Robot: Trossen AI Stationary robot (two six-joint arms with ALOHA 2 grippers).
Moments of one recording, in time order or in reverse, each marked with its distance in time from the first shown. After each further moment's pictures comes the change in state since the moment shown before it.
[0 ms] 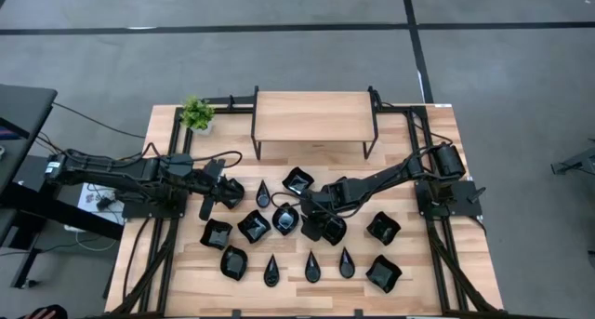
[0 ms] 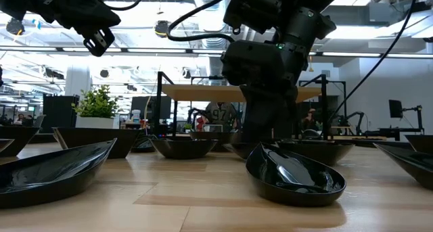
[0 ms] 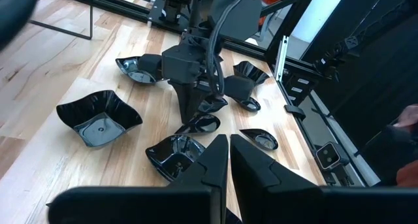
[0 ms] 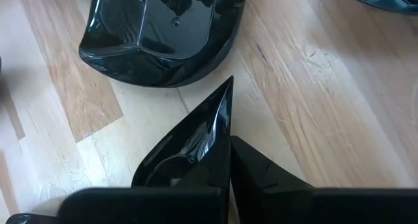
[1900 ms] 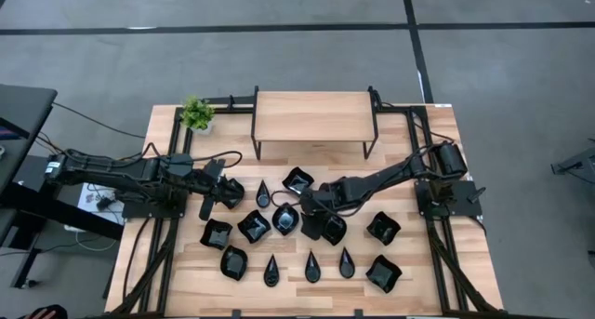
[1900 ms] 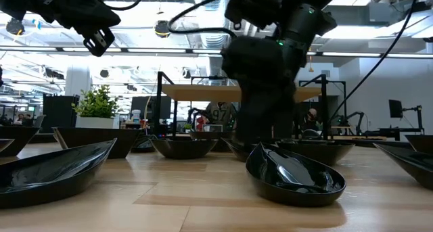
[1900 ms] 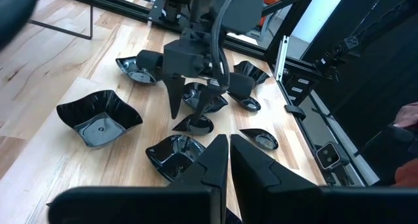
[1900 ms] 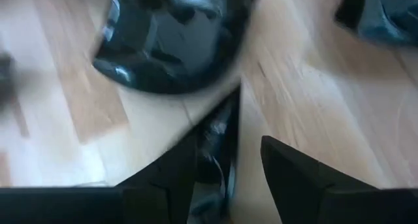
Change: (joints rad) left arm 0.000 0.000 0.000 0.000 0.000 0.000; right arm -0.003 -0.012 -0.004 0.006 0.029 -0.059
